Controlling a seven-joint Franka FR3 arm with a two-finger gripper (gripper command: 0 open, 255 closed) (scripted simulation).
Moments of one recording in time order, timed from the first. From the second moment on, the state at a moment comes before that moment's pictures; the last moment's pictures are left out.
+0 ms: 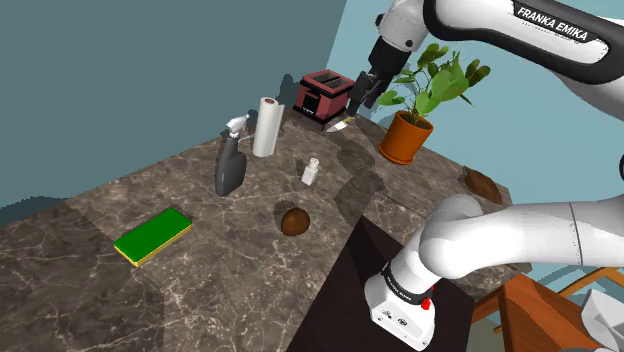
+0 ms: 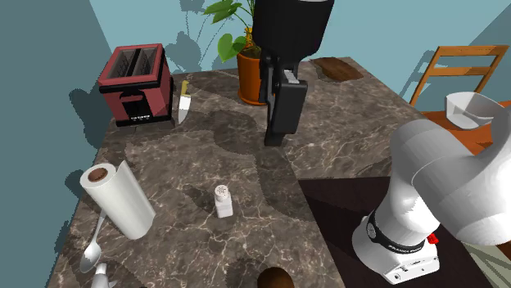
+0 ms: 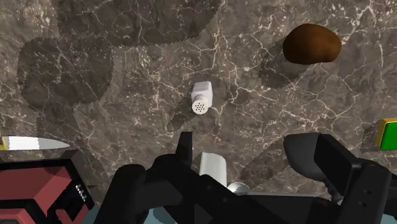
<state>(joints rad) 0.01 -0.79 0.00 -2.31 -0.04 1.64 -0.02</state>
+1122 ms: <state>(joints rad) 0.03 -0.67 -0.22 -2.72 -0.07 2.26 -0.29</state>
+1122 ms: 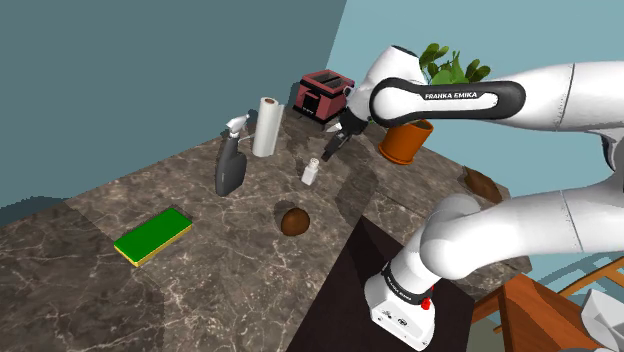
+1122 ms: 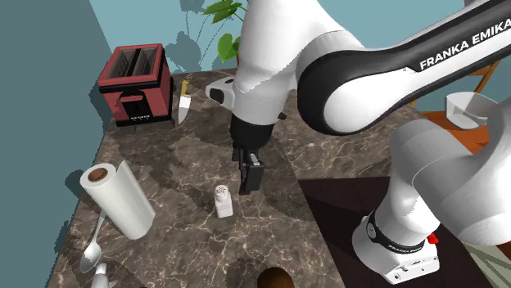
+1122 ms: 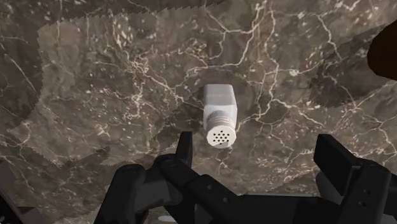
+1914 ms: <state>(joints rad) 0.13 -0.38 -0.37 -2.79 0.01 2.65 -0.48</state>
